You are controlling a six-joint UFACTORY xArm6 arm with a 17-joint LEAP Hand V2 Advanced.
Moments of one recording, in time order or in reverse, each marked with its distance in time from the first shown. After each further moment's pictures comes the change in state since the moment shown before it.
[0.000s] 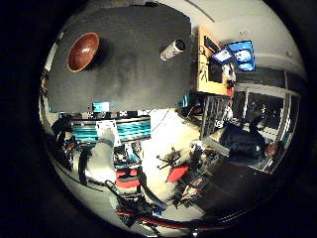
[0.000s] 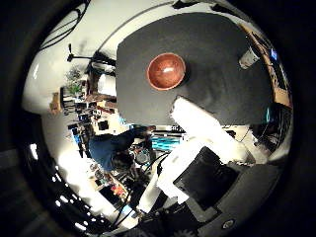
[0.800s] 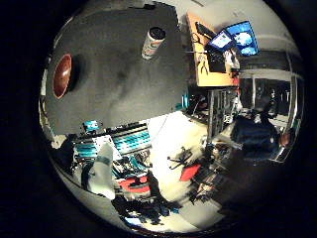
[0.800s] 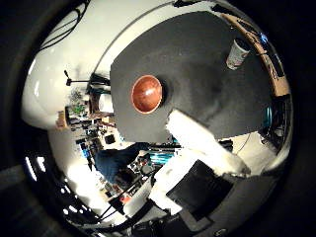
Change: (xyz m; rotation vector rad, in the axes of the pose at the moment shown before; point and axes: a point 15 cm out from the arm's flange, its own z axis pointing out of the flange) arm 0.120 -0.034 0.047 0.070 -0.148 0.193
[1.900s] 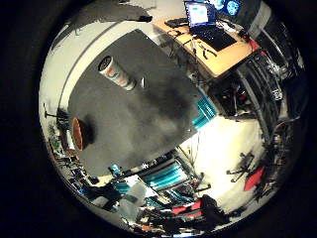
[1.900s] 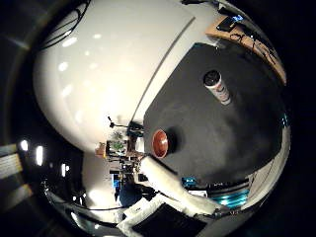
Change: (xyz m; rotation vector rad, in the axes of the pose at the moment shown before) arm 0.200 -0.005 0.036 0.445 -0.399 0.326
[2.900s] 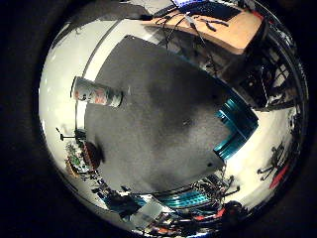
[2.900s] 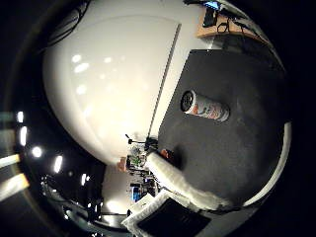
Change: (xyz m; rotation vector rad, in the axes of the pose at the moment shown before) arm 0.080 -0.021 0.084 0.039 -0.253 0.140
